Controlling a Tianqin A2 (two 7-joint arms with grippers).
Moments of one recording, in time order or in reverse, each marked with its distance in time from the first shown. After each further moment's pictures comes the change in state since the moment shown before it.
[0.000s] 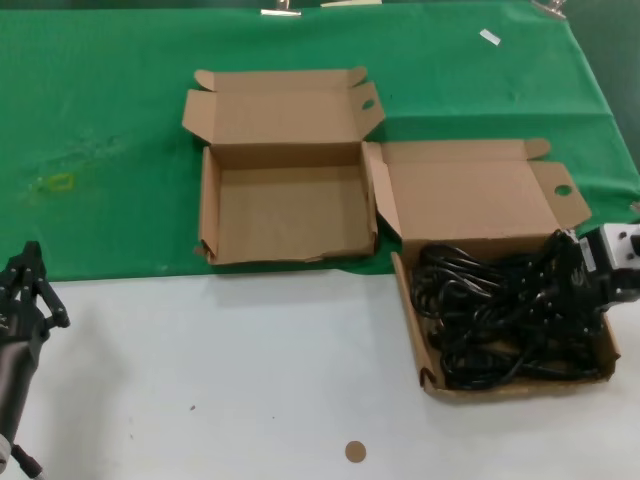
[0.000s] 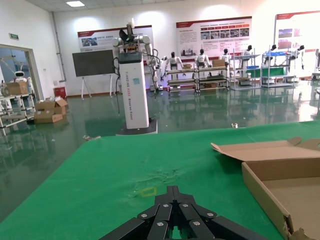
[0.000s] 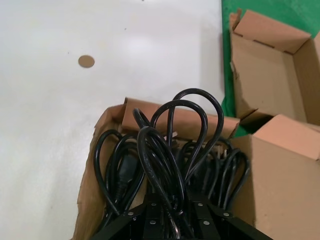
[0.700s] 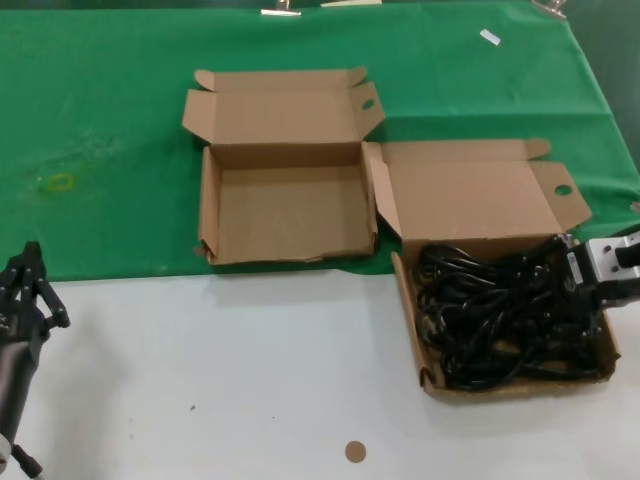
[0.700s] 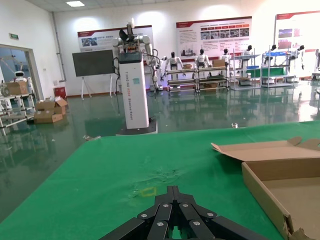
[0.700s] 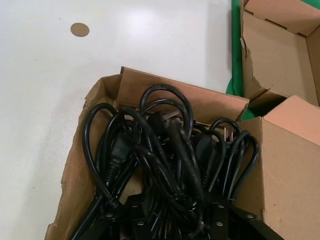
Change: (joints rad) left arm 0.000 0.000 0.000 0.000 0.000 0.000 0.000; right arm 0.026 -0.061 -0.043 -0.138 -0.038 0.063 -0.113
